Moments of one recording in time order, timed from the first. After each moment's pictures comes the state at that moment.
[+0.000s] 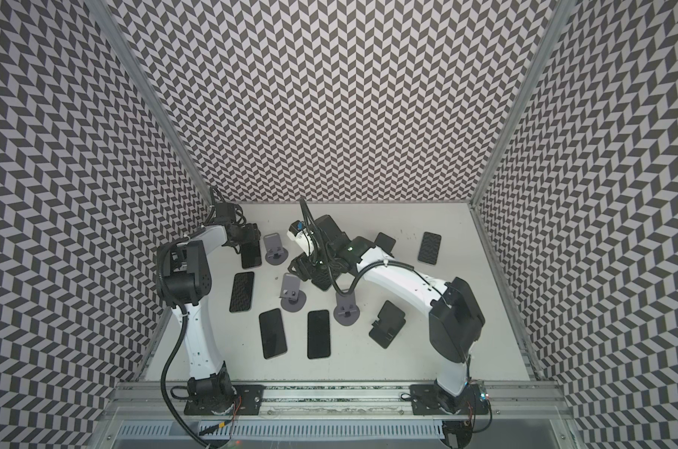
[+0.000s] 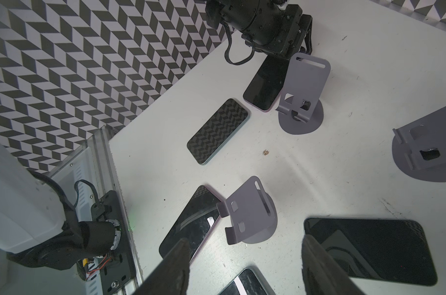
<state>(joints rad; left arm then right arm) 0.13 2.22 1.62 -0.32 0.15 -0.13 0.83 1.80 1.58 -0.49 -0.30 0.09</state>
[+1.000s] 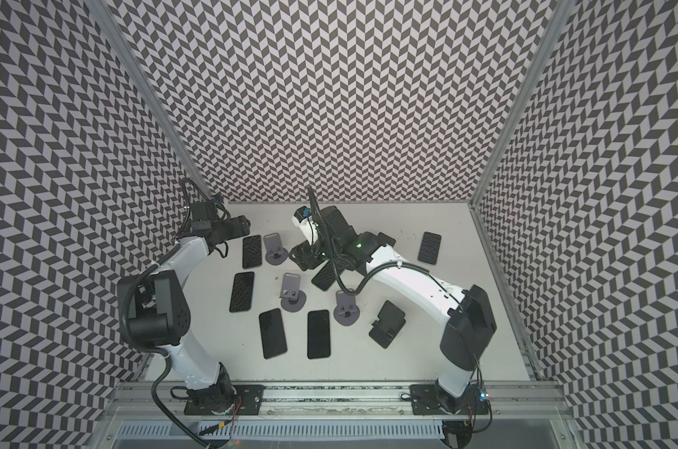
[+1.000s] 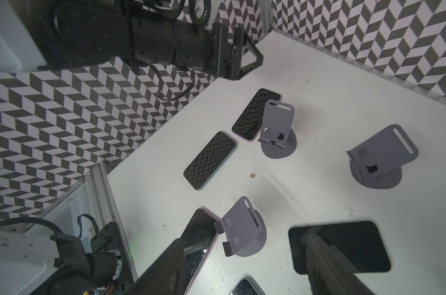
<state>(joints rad) 0.15 1.71 1.24 -0.18 0.17 -0.12 0.83 1.70 1.61 -0.50 -0.18 0.16</state>
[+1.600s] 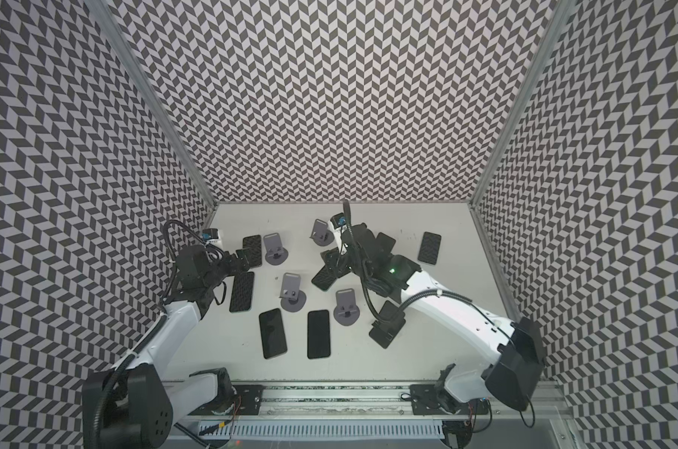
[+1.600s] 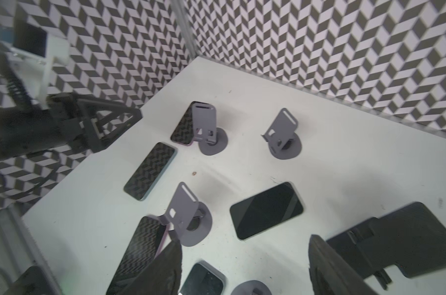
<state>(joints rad) 0.12 1.12 0.61 0.07 0.28 -0.16 0.82 1.36 1.23 -0.38 0.20 0.20</state>
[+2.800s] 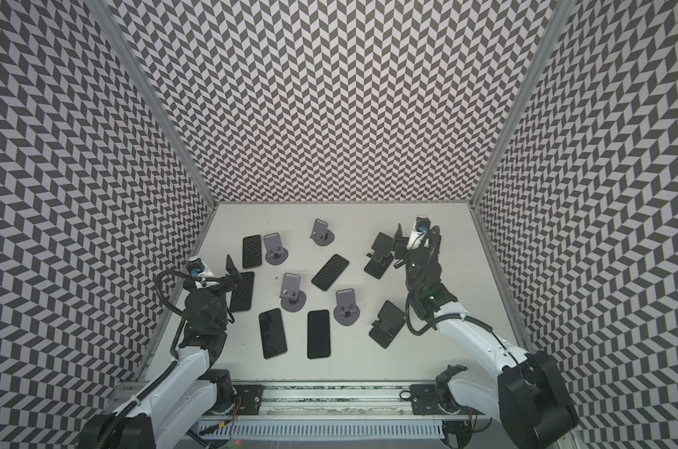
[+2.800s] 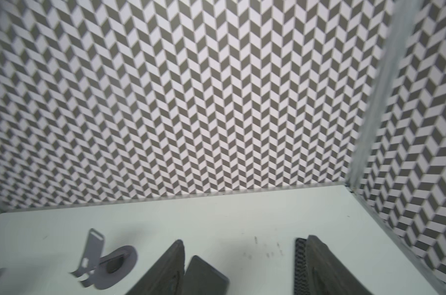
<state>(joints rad) 0.01 0.84 0.18 0.68 -0.39 -0.07 0.38 1.12 0.59 0.53 0.47 0.03</state>
